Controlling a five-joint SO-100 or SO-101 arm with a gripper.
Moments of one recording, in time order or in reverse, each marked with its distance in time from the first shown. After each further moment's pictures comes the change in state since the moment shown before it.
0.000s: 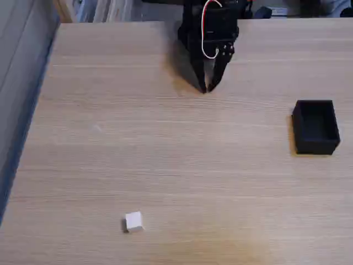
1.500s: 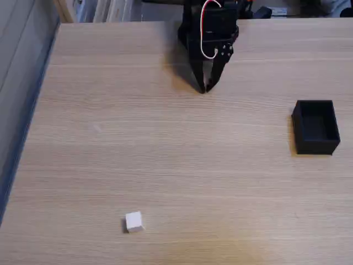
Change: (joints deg) arm 1.1 0.0 0.0 -0.1 -1.1
